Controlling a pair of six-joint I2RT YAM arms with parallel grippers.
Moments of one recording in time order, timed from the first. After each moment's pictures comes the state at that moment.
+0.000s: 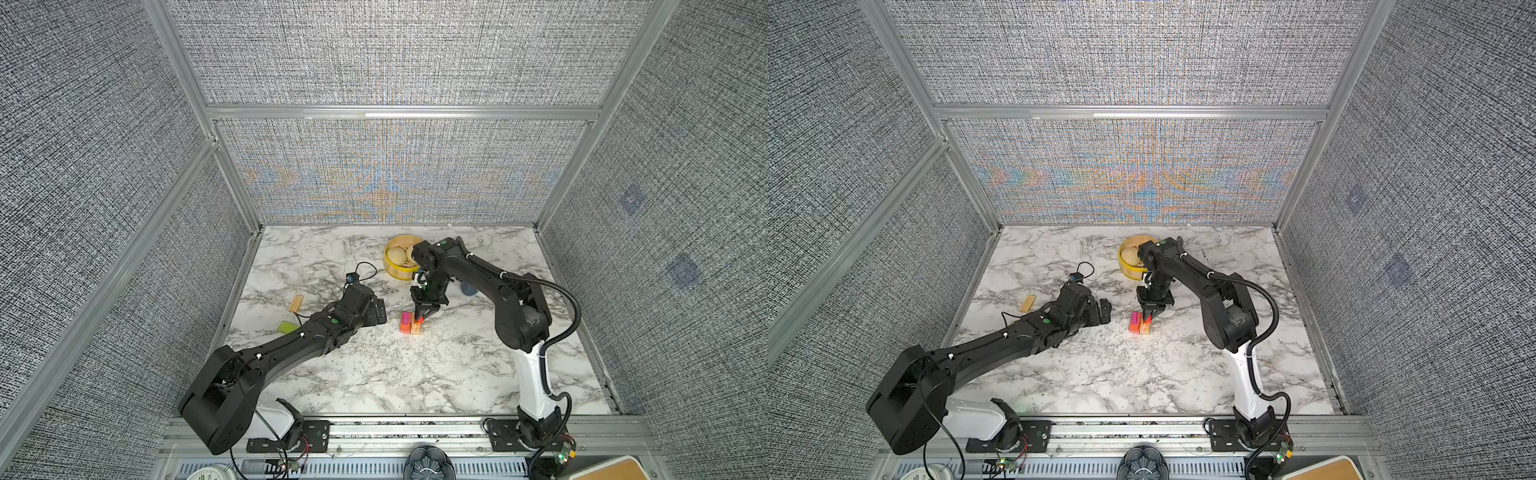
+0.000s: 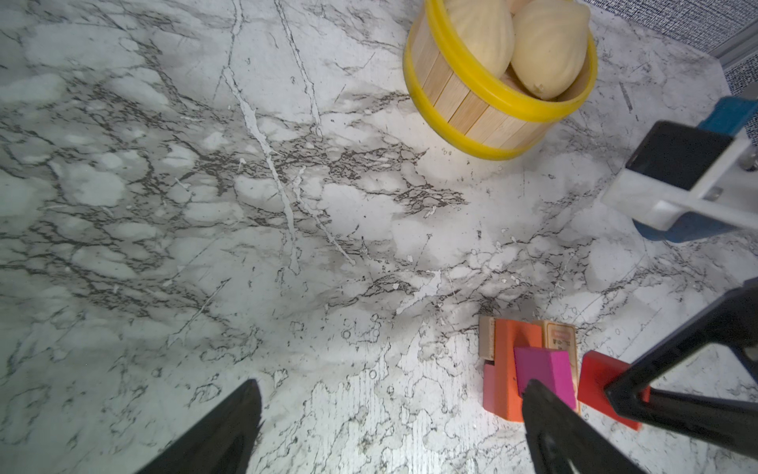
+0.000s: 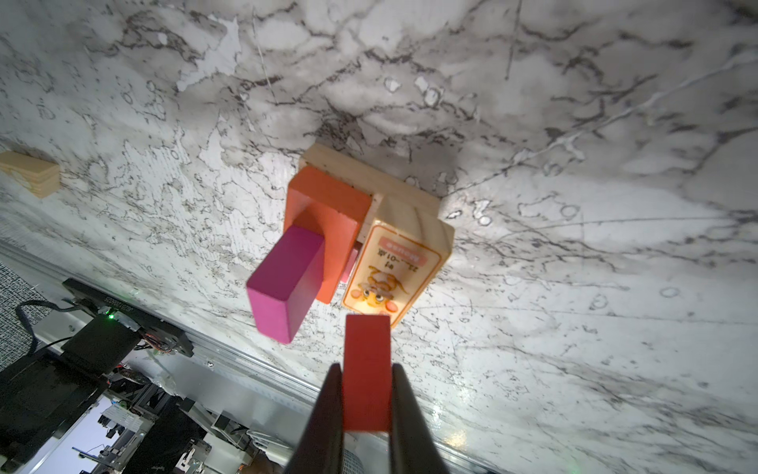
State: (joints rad) left arm -0.70 1.38 0.75 -0.17 -0.18 -0.65; right arm 0.56 2.17 1.84 -1.34 -0.37 0.33
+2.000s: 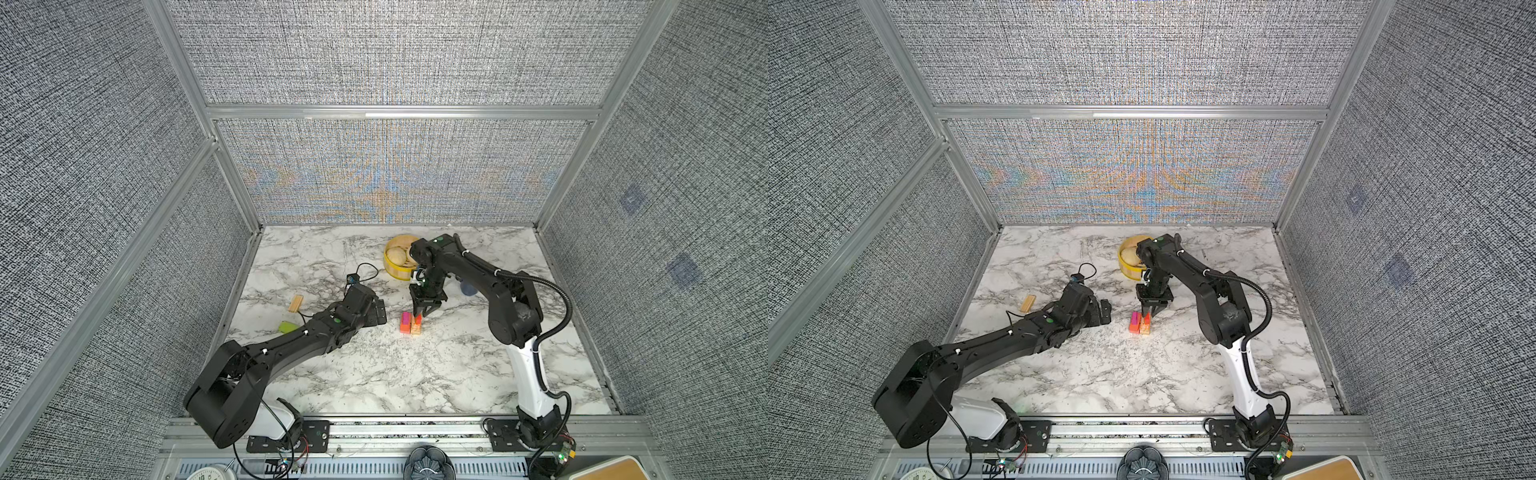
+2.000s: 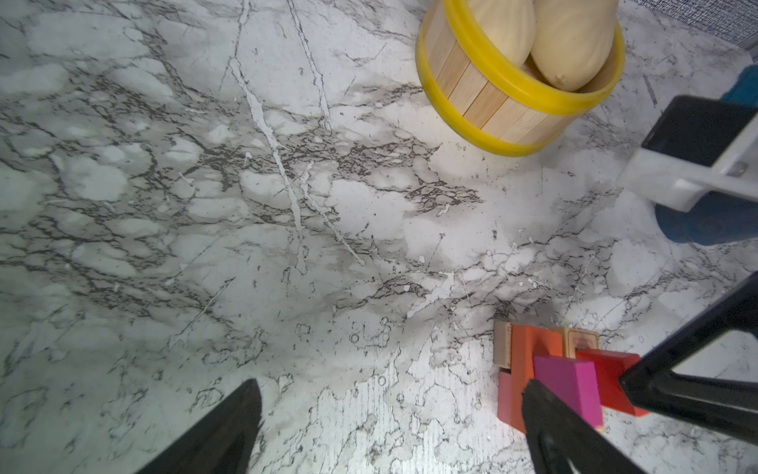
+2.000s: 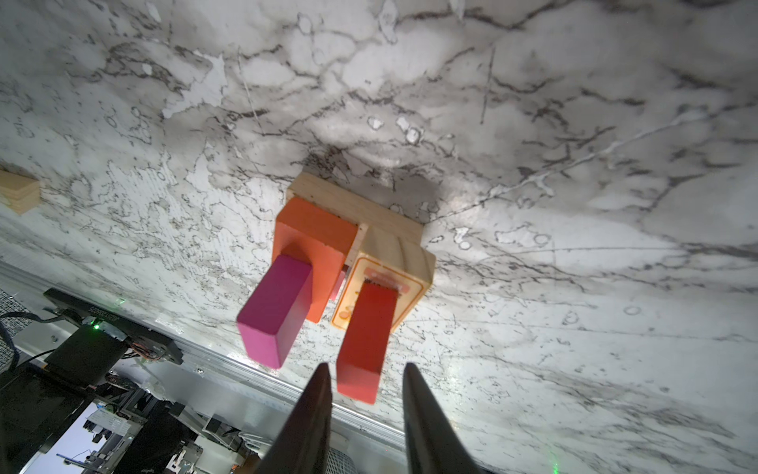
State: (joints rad) left arm -0.70 1.41 0.75 -0.16 -0.20 -0.65; right arm 0.55 2.23 1.94 -1.40 -0.33 0.31
